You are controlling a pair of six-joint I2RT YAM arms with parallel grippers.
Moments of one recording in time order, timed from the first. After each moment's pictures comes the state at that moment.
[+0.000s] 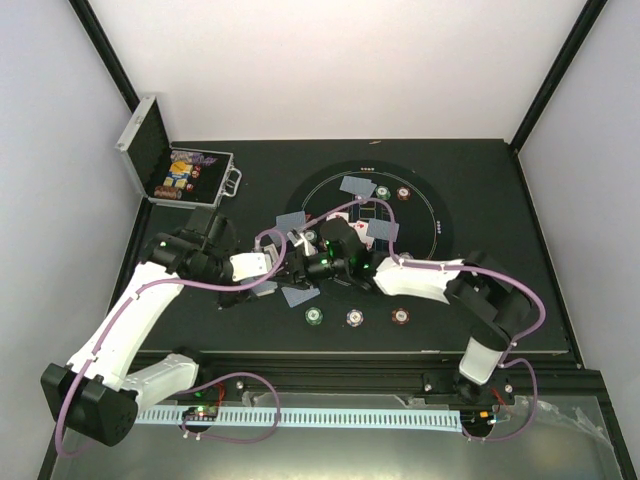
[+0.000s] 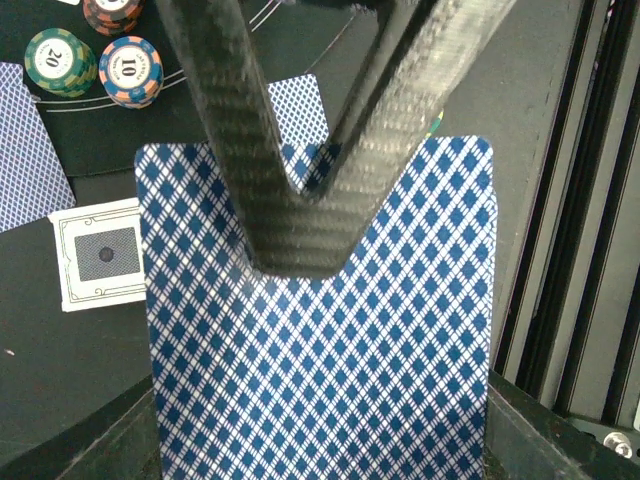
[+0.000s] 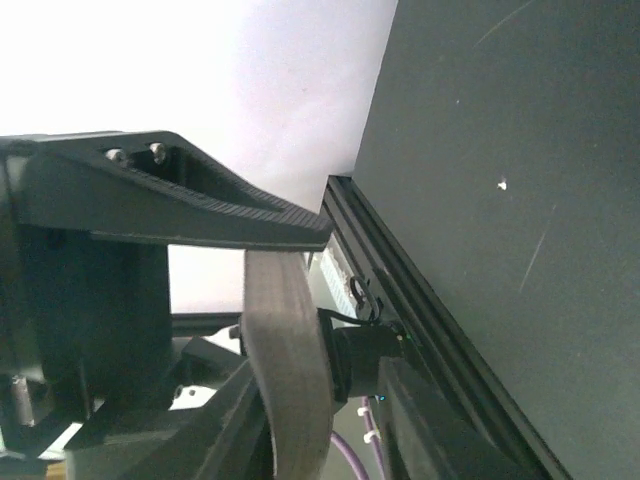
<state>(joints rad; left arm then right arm) -0.32 1.05 1.01 -1.18 0.38 0.92 0.91 1.75 0.97 0.41 -0.73 1.14</state>
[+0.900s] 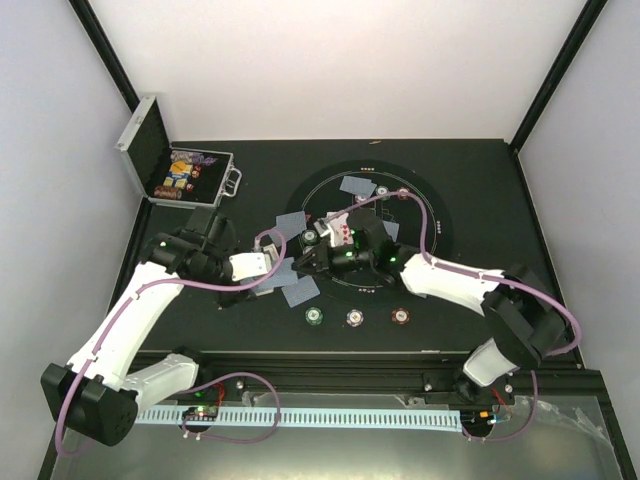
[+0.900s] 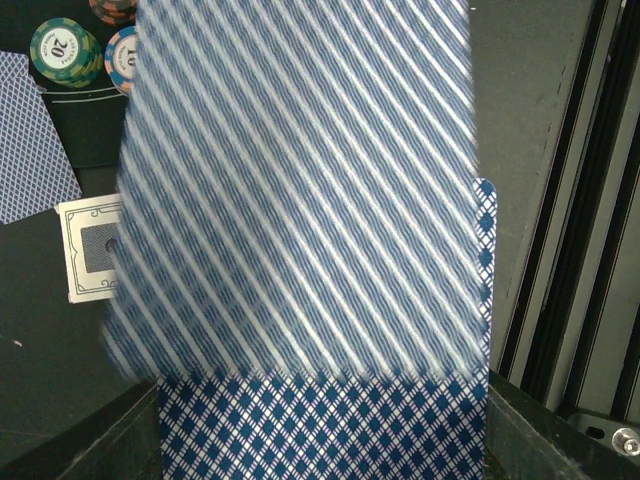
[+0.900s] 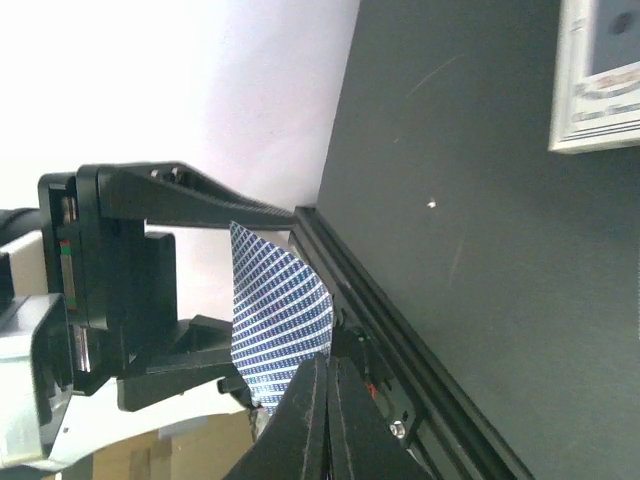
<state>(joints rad) -0.32 1.05 1.01 -1.17 0.36 0.92 0.82 1.57 0.92 0.22 -0.72 1.05</state>
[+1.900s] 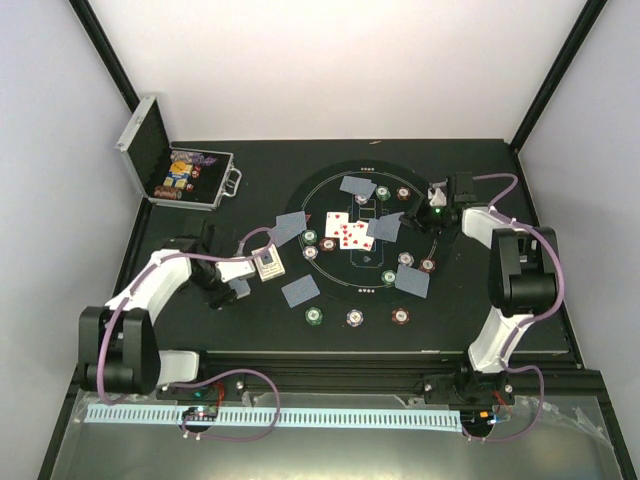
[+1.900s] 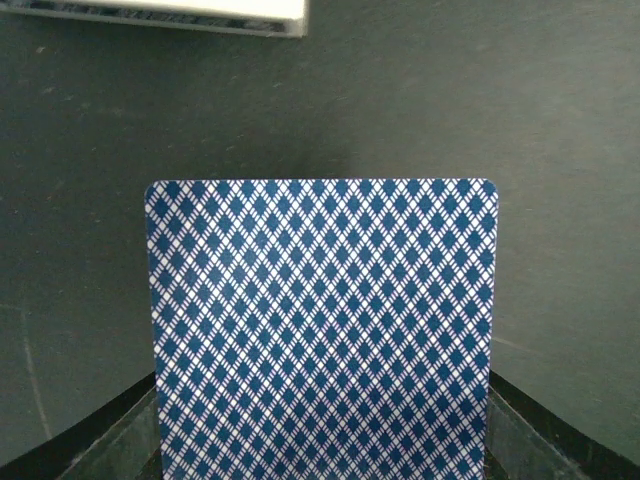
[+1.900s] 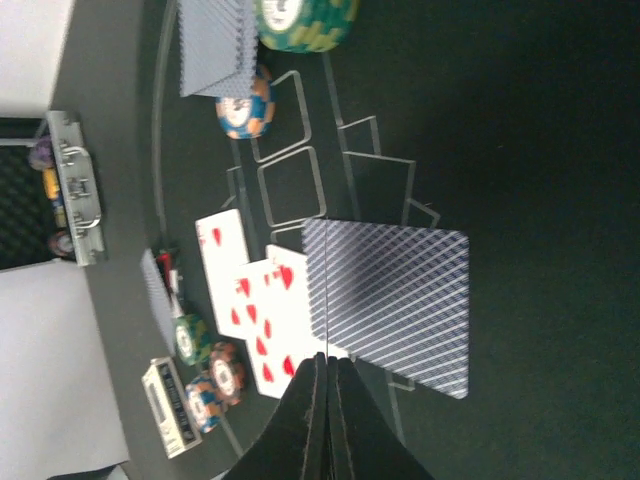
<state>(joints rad) -0.05 1.27 0.76 -0.90 0.20 0.98 0.05 1.79 1.07 -0.21 -0.67 0.68</state>
